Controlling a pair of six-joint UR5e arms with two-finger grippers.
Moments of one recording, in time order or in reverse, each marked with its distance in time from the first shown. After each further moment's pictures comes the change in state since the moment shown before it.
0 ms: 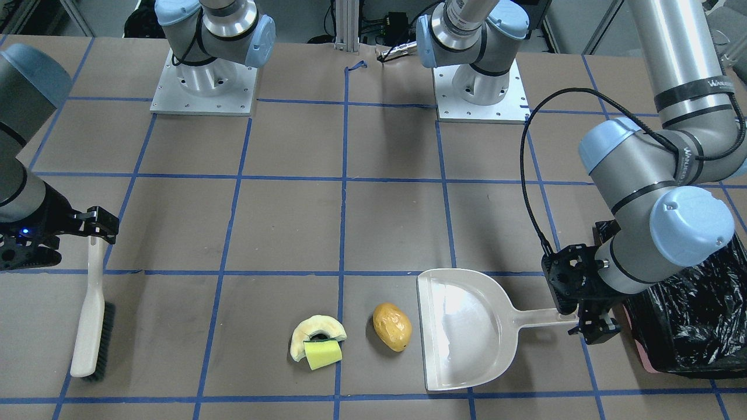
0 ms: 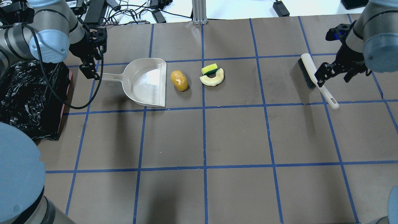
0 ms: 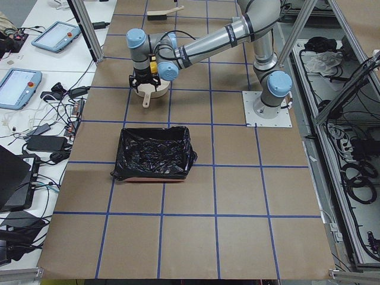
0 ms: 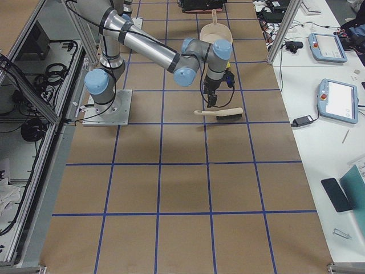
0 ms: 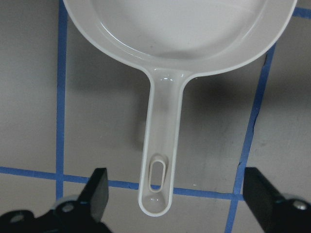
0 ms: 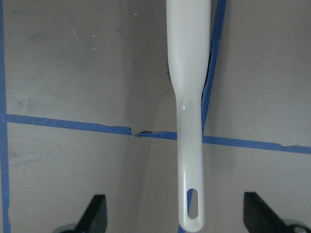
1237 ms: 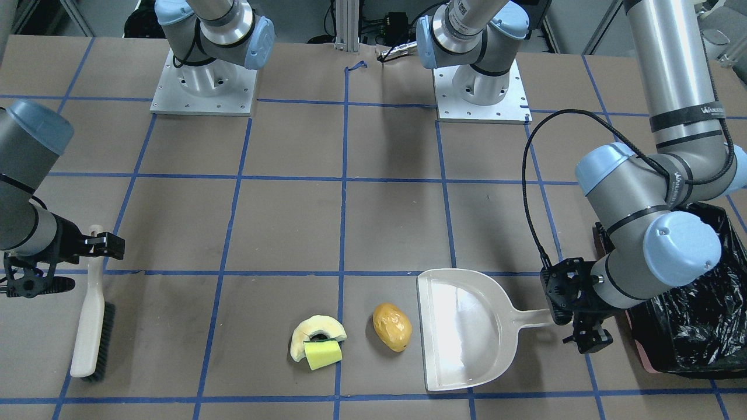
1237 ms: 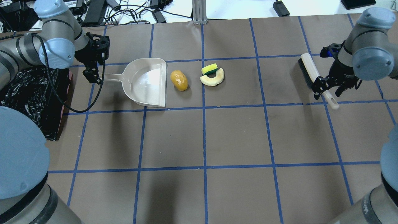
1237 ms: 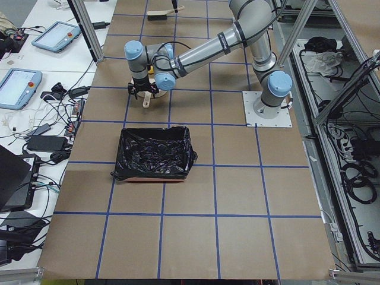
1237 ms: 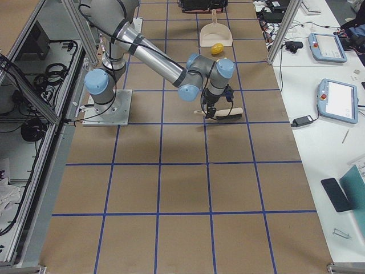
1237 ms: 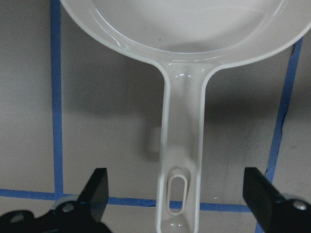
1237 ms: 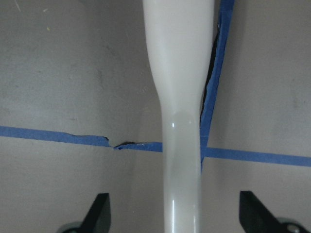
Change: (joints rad) left arm 0.019 -0.051 -0.023 0.061 -0.007 0.049; right arm -0.036 0.128 0.006 -0.027 0.002 -0.013
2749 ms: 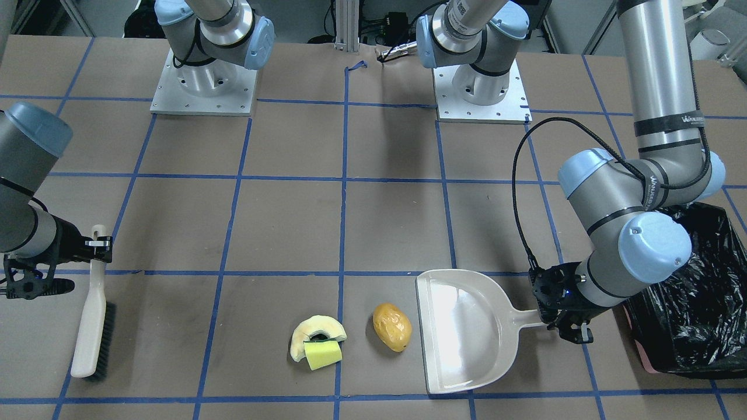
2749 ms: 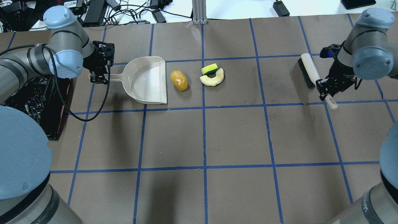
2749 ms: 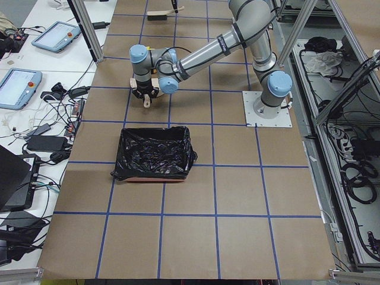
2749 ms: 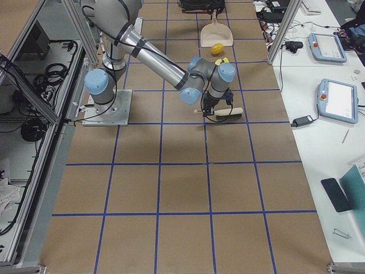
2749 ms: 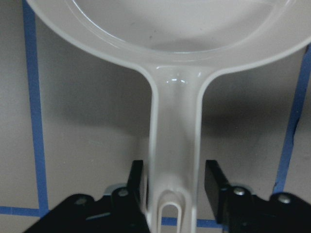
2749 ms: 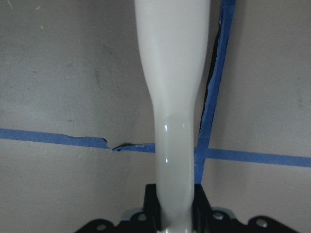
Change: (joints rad) left arm -0.014 -0.001 -0.068 0.113 0.020 0.002; right arm -0.001 0.003 -0.009 0.009 0.001 0.006
